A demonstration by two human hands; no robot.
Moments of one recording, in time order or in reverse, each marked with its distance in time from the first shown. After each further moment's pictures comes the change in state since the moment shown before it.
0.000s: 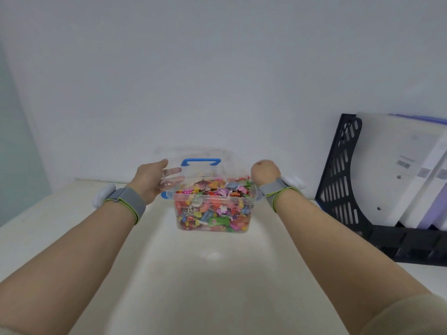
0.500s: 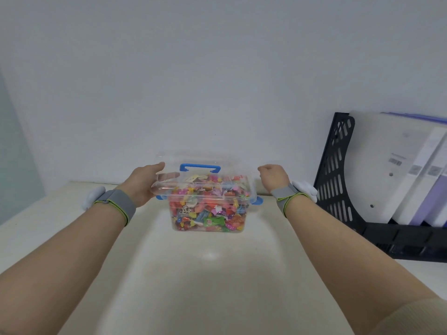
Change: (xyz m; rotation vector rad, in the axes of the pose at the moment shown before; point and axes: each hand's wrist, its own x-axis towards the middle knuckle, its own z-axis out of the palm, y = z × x) left_hand -0.004 0.000 -0.002 0.048 -0.060 -0.083; right_hand 0.007 0.037 -0.017 0.149 0.019 -0.038
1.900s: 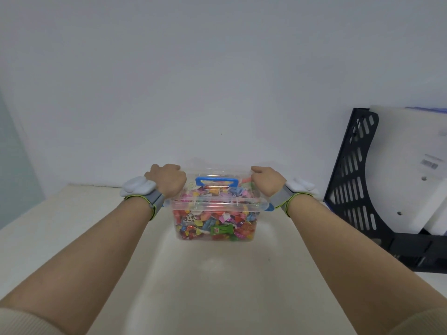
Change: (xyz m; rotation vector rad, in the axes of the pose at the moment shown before) left_hand 0.058 -0.007 0.023 1.407 0.263 0.218; right_hand 0.033 -0.005 0.035 -0.280 -0.235 -0.170
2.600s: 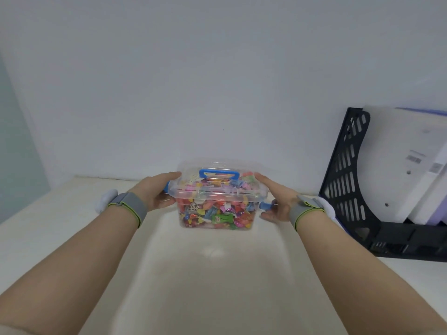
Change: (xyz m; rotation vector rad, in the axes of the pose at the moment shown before) left_hand -0.025 -0.047 0.011 -1.270 -0.352 -0.366; right_hand -0.048 0.038 0.018 0.939 -0.156 0.515
